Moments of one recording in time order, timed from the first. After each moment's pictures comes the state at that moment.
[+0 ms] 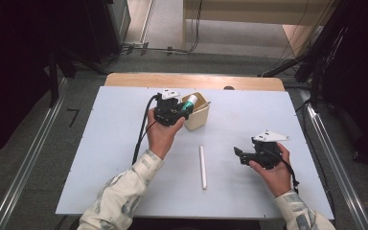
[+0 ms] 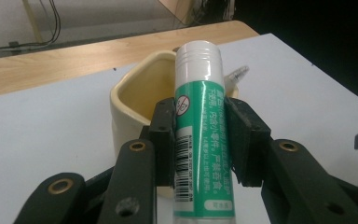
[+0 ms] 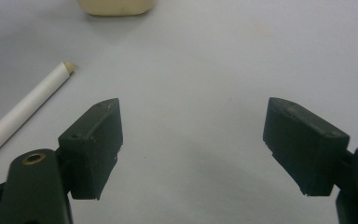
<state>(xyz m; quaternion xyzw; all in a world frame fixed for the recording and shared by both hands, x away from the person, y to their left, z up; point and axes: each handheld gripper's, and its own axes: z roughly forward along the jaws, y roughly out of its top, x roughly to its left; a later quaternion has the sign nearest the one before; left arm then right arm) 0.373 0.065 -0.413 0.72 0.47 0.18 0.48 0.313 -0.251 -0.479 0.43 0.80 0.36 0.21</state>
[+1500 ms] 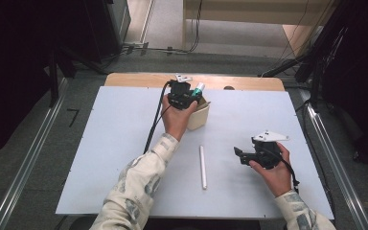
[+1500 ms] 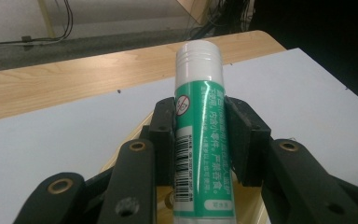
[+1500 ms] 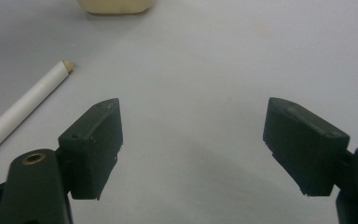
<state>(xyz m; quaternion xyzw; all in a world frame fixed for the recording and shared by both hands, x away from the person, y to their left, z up) 0.429 0.034 -0.413 0.71 0.50 0.19 0.46 0.314 -0.251 -0.480 0.43 0.80 0.36 0.21</state>
